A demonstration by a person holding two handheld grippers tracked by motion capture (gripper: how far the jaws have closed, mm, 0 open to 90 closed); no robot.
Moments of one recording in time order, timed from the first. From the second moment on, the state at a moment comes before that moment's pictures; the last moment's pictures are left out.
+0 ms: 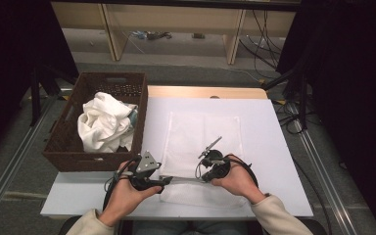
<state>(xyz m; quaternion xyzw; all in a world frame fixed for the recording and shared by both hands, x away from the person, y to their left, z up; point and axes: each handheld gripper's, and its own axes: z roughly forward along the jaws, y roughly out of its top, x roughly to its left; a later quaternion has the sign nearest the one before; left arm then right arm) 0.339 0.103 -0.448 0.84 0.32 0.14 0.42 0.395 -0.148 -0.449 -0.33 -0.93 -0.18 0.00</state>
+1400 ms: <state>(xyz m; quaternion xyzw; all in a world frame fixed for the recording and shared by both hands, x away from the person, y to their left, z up) 0.340 0.104 -0.448 0.84 0.32 0.14 0.42 0.399 -0.153 -0.450 -0.31 -0.93 -0.16 -0.03</state>
